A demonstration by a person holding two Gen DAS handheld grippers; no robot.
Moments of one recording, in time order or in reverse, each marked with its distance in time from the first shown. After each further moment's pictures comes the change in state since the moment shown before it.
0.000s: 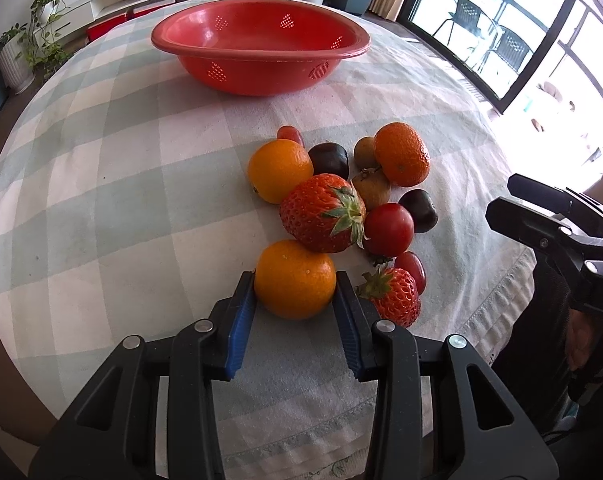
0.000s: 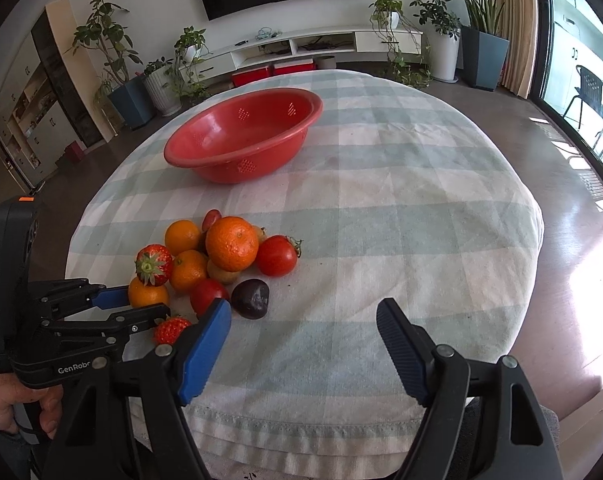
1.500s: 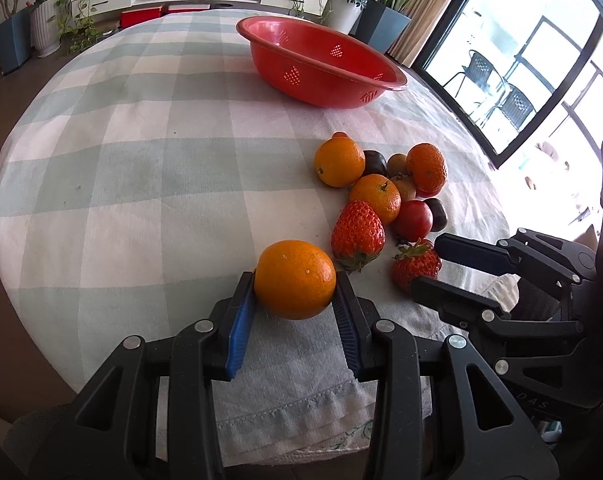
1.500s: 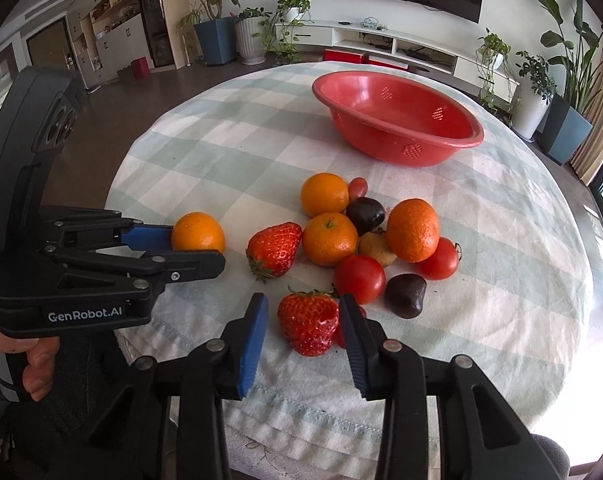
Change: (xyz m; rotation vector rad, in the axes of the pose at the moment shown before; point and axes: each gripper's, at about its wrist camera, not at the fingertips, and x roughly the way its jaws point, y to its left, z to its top) left arm -0.033 0.045 -0.049 -0.153 -0.120 -0.050; right arm 0.025 0.107 -0.025 -0.376 0.062 0.078
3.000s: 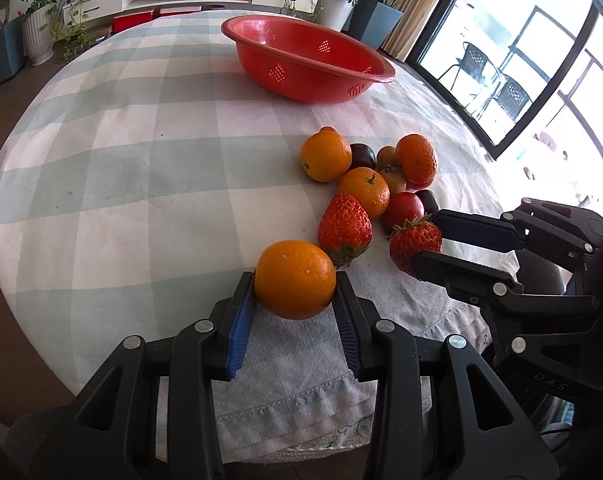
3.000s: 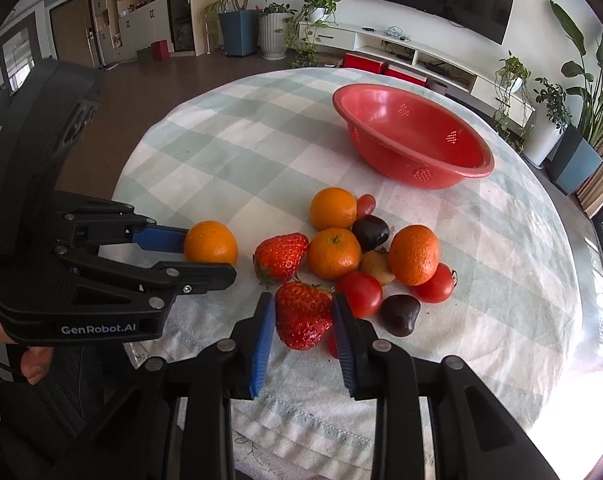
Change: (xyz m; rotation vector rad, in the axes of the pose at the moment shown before) left arm 0.001 -0.009 -0.003 0.035 0.005 0.004; right arm -0.009 0.000 0.009 -0.078 -0.011 0.006
